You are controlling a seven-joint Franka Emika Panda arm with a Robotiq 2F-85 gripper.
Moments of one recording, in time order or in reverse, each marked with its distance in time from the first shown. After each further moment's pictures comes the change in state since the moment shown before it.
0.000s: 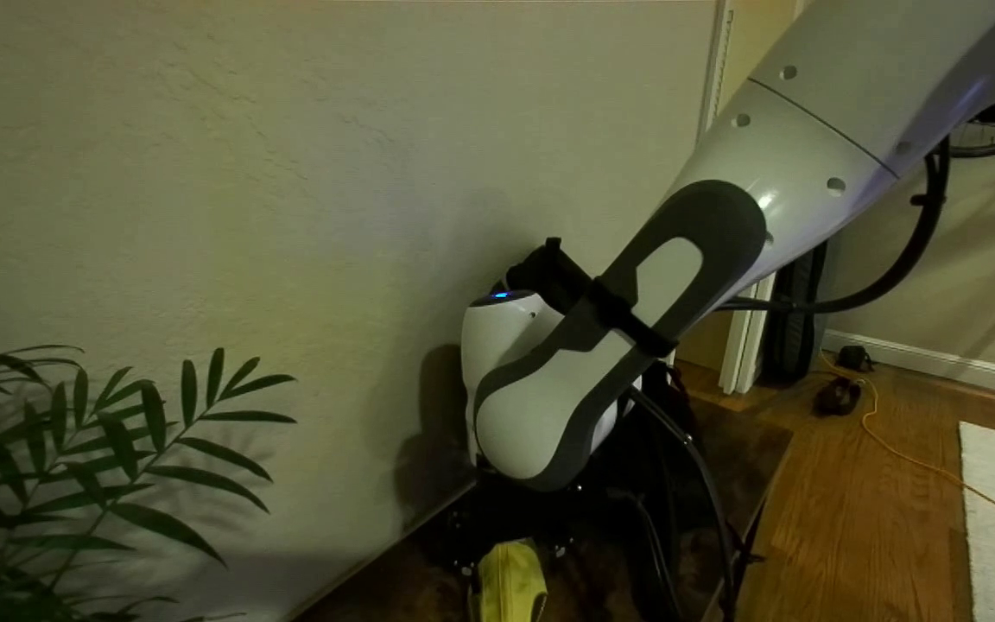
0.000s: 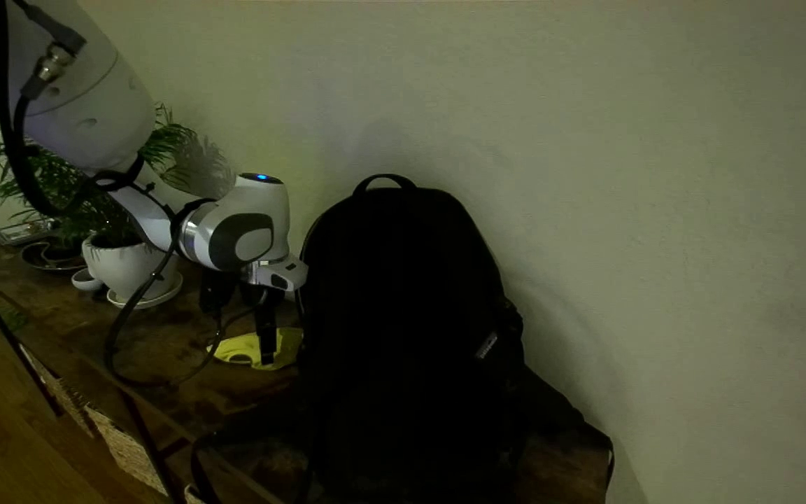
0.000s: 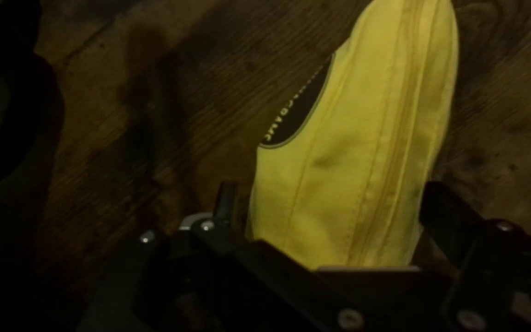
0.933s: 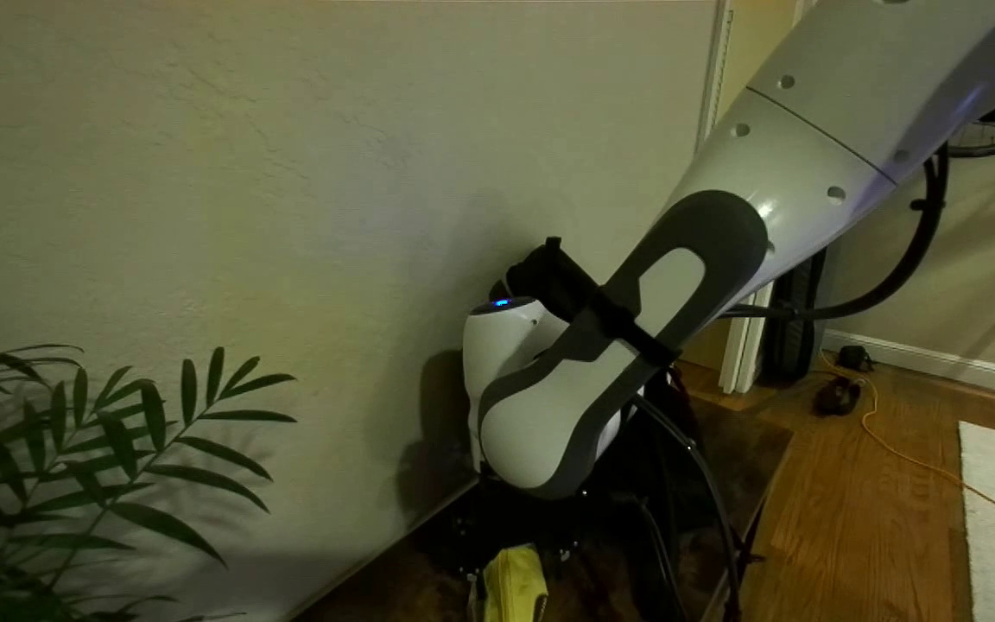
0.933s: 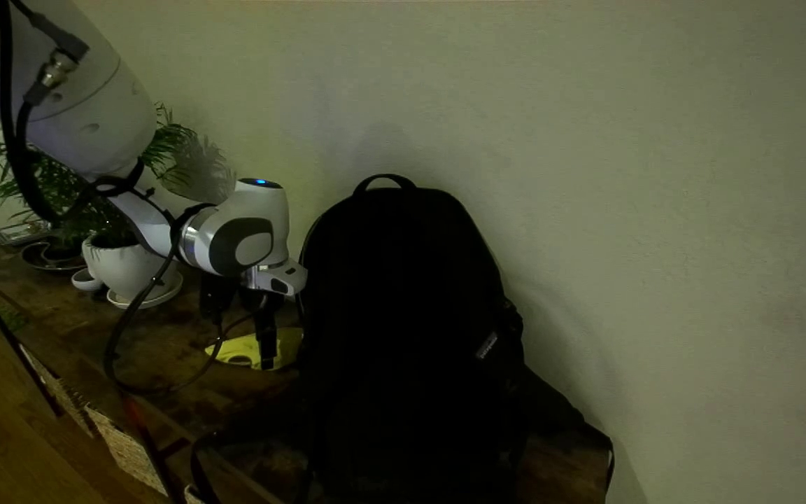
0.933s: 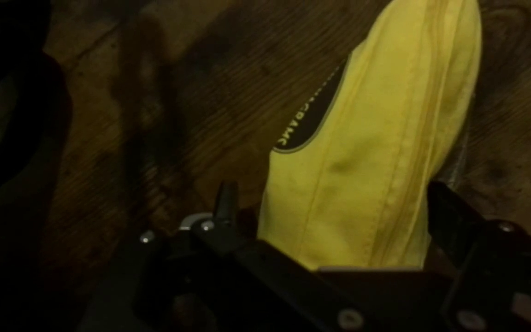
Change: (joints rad) arm 0.000 0.010 0.000 -0.003 -0.015 0.000 -0.007
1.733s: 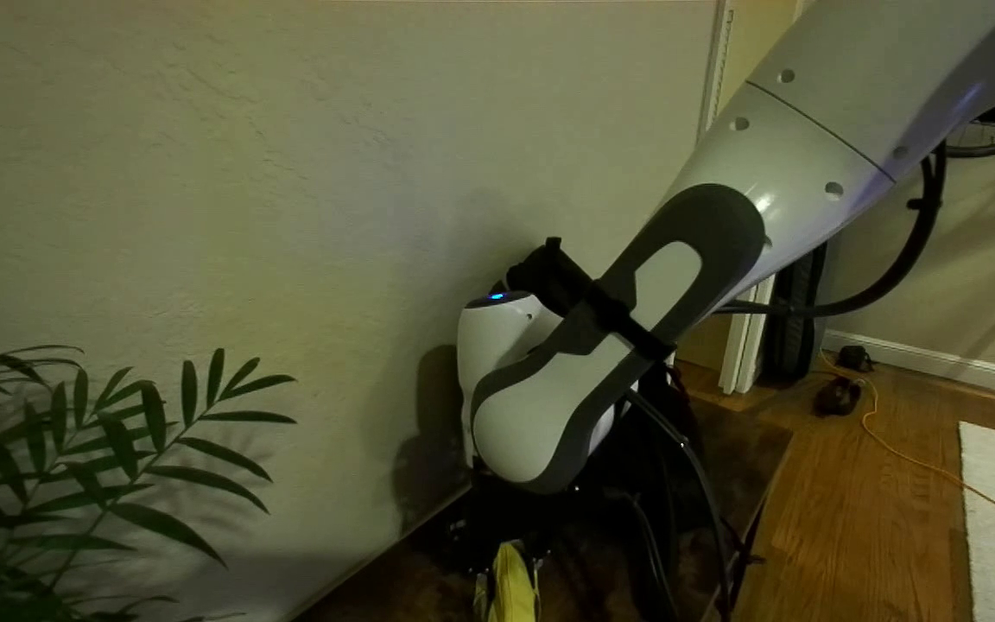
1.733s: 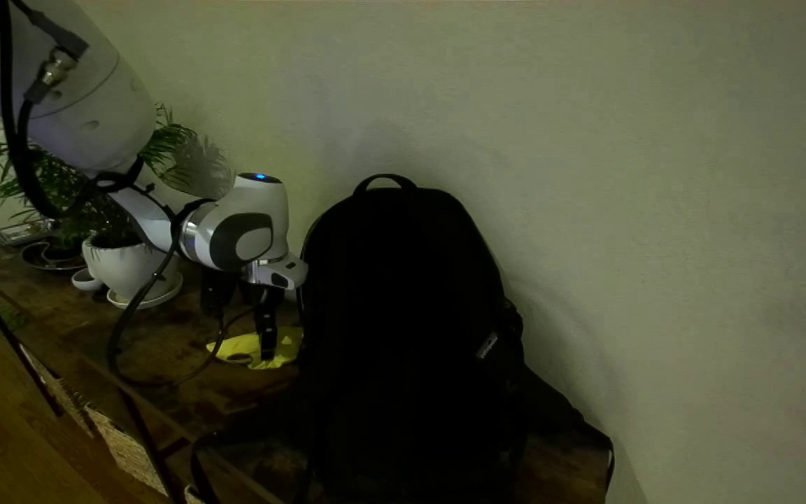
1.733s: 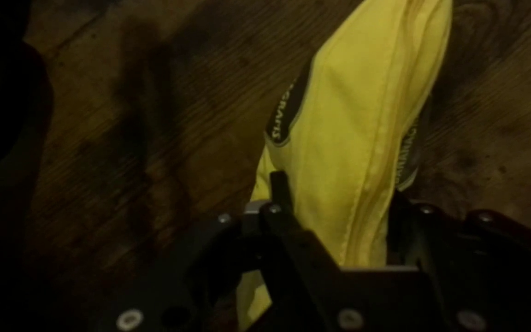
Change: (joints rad) arm 0.000 0.000 0.005 0.019 0.001 0.002 -0.004
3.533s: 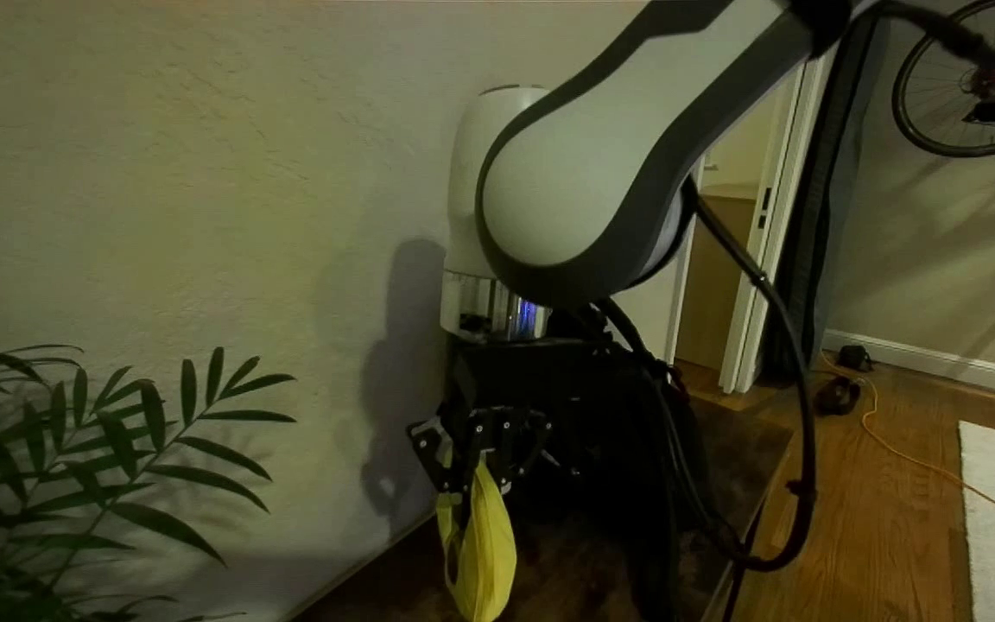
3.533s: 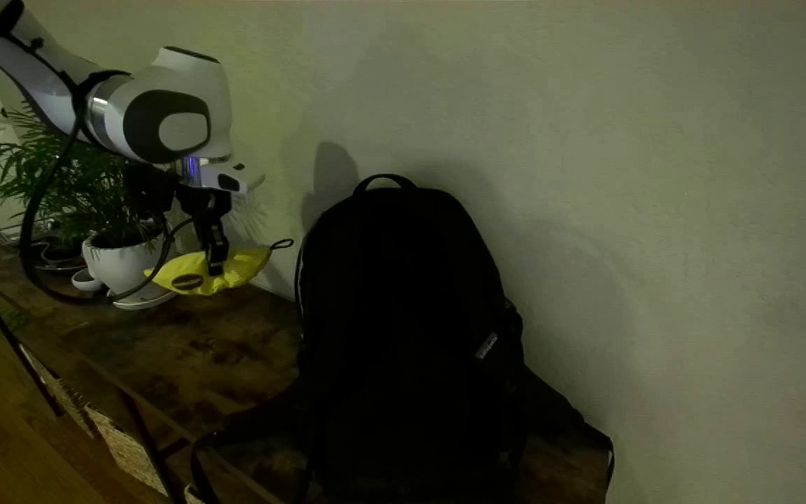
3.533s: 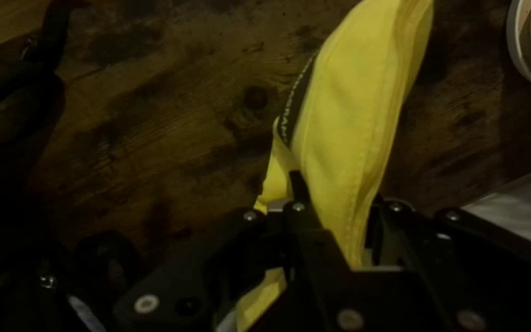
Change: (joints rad) arm 0.001 -0.444 0.102 -0.320 0.030 -0.004 -0.153
